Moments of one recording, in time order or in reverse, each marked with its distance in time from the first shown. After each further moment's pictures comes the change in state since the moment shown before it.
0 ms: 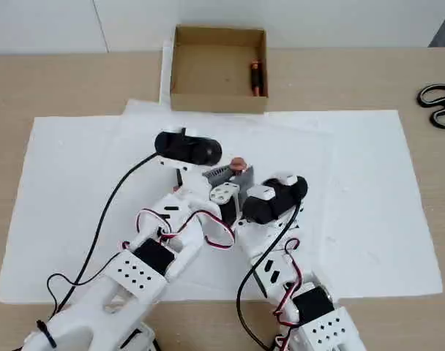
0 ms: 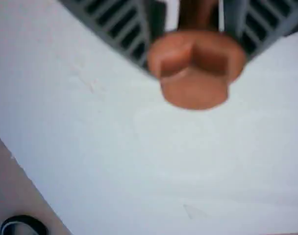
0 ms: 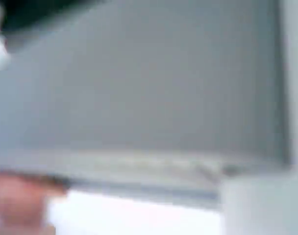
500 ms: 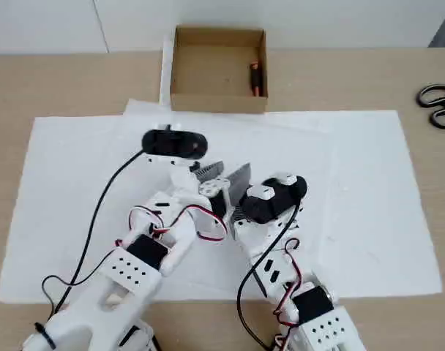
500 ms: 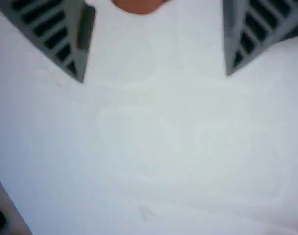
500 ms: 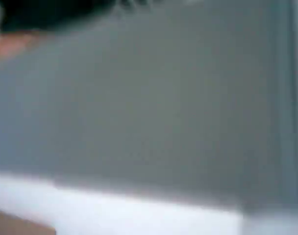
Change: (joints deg) left arm -4.4 0.0 -0.4 2.9 1.5; right arm 0.1 0.0 0.0 0.1 0.1
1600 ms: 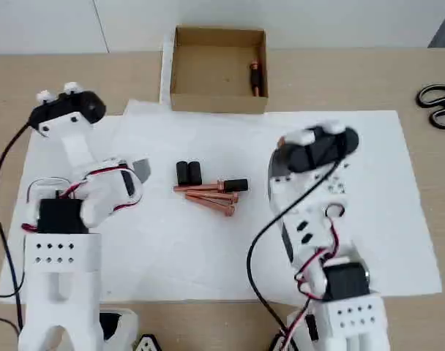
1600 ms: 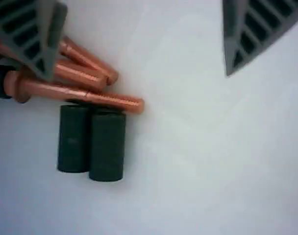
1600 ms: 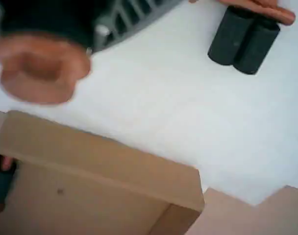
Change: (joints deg) left arm -30.4 0.0 -35.2 64.4 -9.4; right arm 13.9 19.3 -38.2 20.9 6.9
